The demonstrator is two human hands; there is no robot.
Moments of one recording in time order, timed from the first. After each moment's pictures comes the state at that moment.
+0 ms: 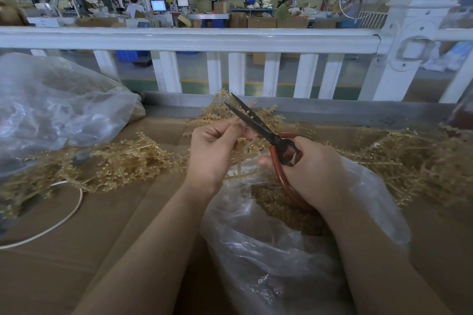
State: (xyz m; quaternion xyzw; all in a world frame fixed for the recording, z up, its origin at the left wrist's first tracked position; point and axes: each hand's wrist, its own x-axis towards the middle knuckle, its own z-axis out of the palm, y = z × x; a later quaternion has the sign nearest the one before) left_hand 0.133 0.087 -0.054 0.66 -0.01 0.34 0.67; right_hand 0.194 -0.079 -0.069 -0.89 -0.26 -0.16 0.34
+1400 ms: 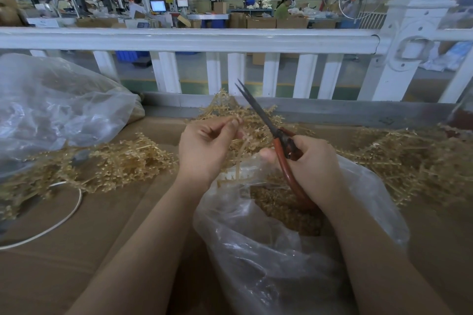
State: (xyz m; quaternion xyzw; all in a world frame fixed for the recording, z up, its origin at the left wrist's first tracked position) left_hand 0.129 0.098 -0.050 0.75 0.06 0.38 0.54; right_hand 0.191 -0.079 -0.059 -0.83 -0.25 -0.07 0.49
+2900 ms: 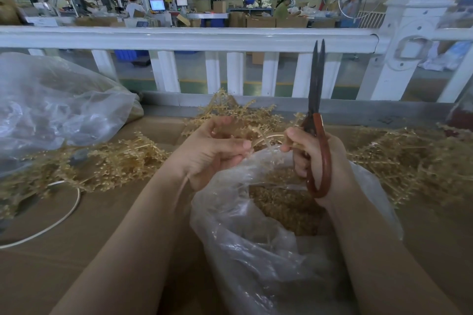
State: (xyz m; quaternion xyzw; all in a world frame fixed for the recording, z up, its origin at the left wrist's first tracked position) left_hand 0.126 0.110 -0.035 0.60 0.06 0.05 0.80; right_hand 0.201 -0.085 -0.059 -0.58 -0.18 0.09 0.79
